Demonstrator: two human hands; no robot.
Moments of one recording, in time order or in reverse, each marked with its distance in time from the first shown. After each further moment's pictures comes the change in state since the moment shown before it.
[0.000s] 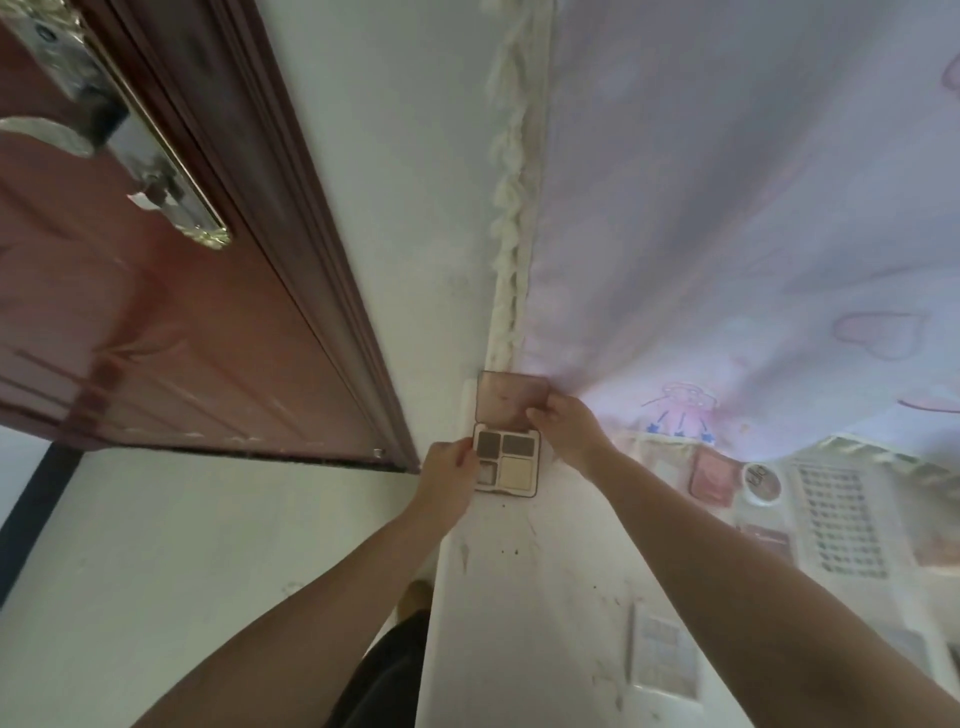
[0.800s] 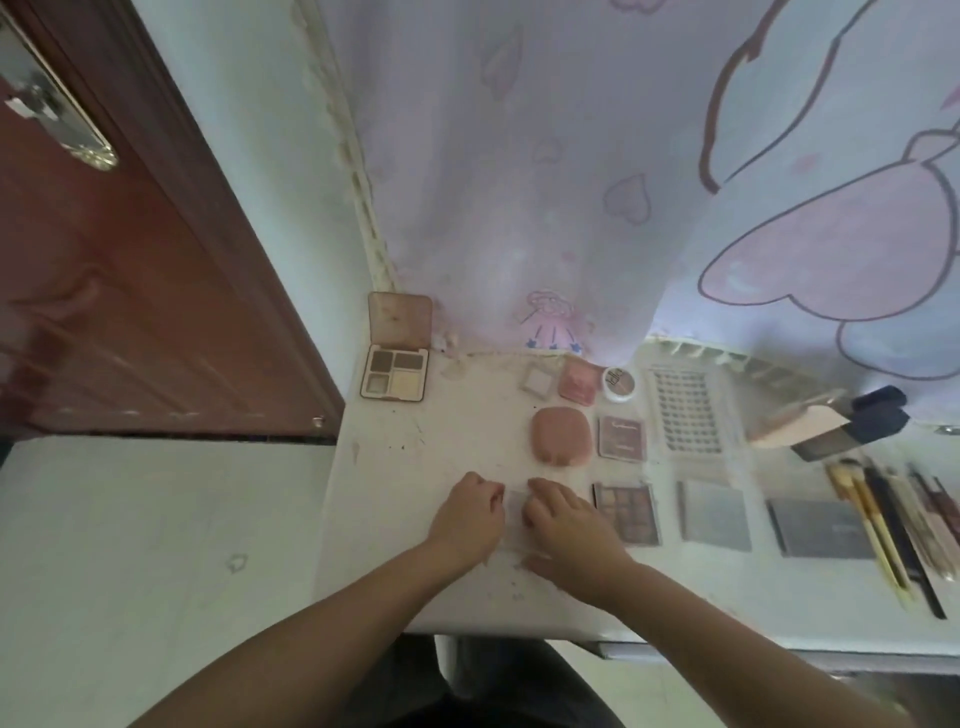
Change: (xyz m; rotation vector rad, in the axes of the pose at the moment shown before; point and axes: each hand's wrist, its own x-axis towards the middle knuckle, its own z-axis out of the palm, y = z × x) left_hand -0.136 -0.015 0.153 0.517 -0.204 0.149; right_hand -0.211 0.179 -0.031 -0.908 -0.141 -0.415
